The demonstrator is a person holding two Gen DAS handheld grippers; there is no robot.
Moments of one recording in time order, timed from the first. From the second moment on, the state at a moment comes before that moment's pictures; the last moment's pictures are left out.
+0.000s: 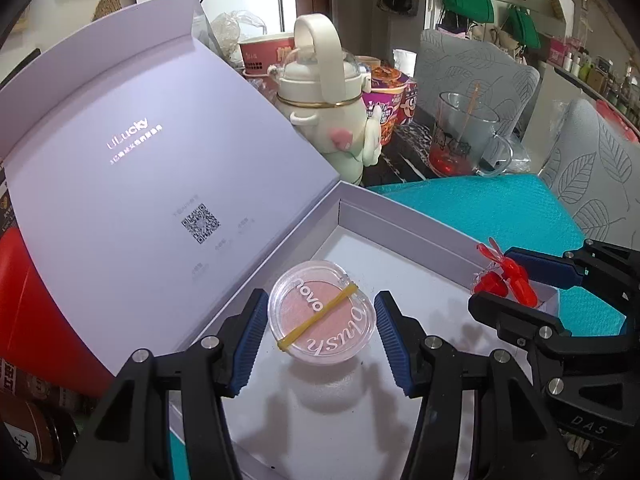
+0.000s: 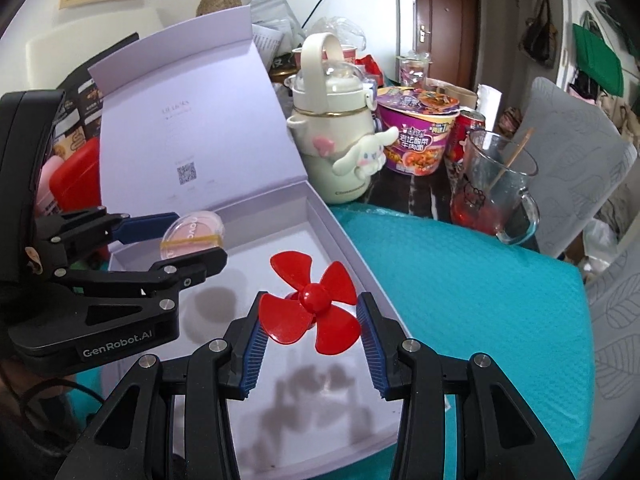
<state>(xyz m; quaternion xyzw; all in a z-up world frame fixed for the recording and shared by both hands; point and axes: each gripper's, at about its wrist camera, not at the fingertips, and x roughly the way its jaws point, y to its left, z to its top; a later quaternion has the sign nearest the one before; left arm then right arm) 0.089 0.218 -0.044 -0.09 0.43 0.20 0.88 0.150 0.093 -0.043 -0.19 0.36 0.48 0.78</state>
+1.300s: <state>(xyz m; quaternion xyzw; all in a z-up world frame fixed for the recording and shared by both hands) 0.063 0.213 0.006 -0.11 0.39 0.22 0.89 0.135 0.078 -0.009 -0.17 0.32 0.46 0.81</state>
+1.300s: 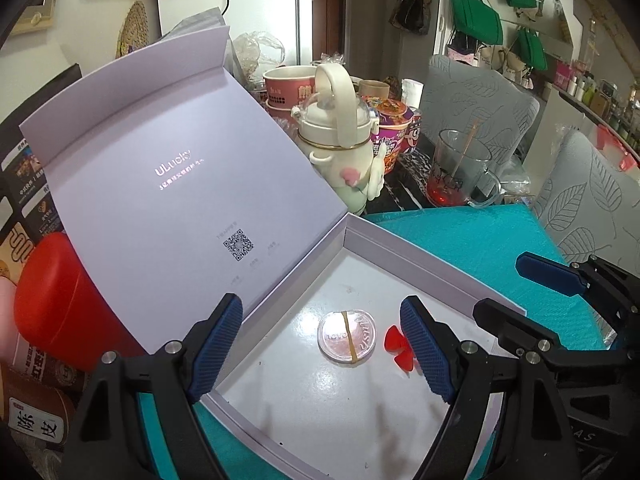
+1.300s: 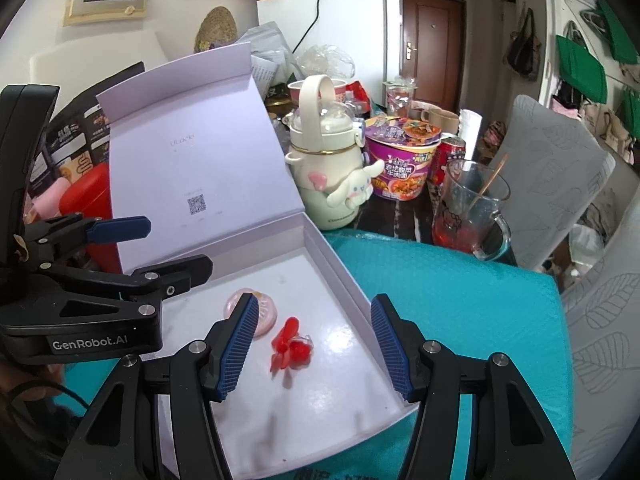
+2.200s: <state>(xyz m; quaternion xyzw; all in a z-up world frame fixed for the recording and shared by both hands) 0.035 0.125 0.056 -0.06 0.34 0.13 0.93 0.085 -0.021 0.054 -0.15 0.28 0.36 0.88</state>
